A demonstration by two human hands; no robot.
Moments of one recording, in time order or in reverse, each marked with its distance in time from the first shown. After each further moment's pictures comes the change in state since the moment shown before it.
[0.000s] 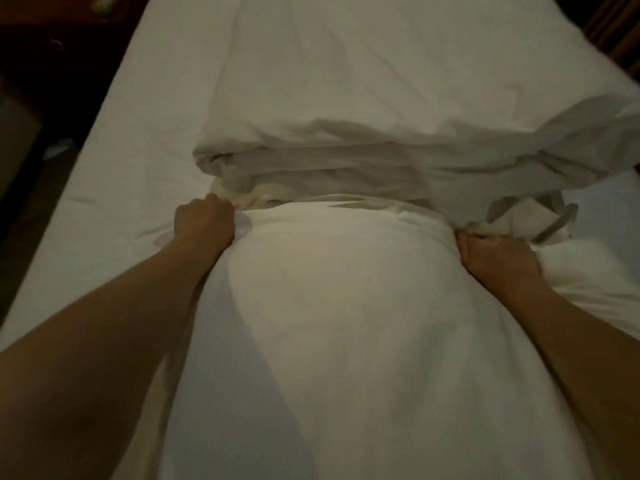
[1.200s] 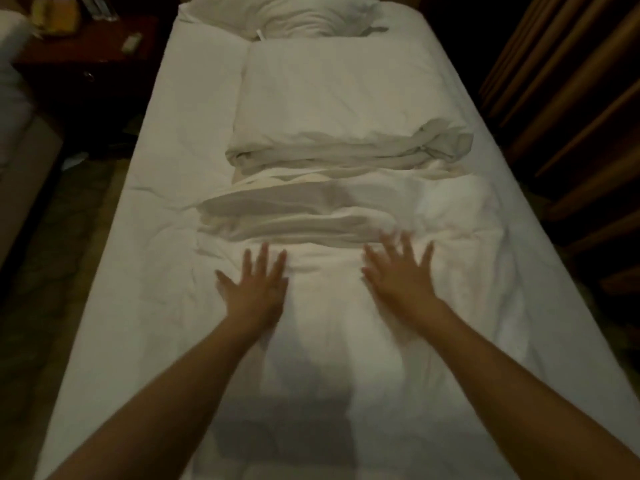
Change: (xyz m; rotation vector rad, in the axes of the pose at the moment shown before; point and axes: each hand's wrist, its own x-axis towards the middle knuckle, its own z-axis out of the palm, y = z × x) left_hand -0.298 0.015 -0.054 -0.363 -0.212 0.107; right_hand -0.205 -0.120 -0.167 0.149 -0.326 0.121
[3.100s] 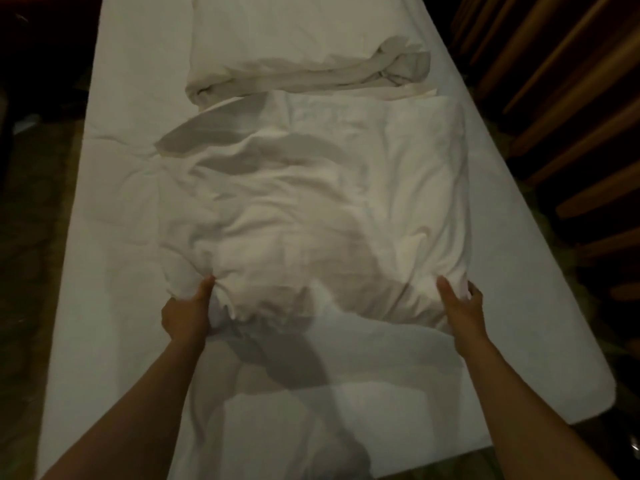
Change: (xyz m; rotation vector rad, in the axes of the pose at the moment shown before) left_hand -0.124 -0.068 0.081 -0.831 0.185 -0.689; right_hand -0.203 0.089 0.121 1.512 0.226 0.946
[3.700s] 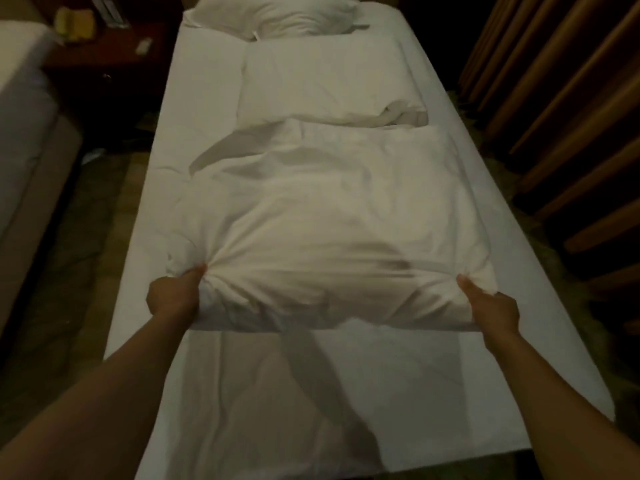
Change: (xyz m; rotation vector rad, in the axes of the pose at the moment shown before) left_hand -0.045 0.040 -0.111 -0.023 0.076 0.013; right_hand -0.055 -0.068 -0.047 -0.170 0.053 -0.066
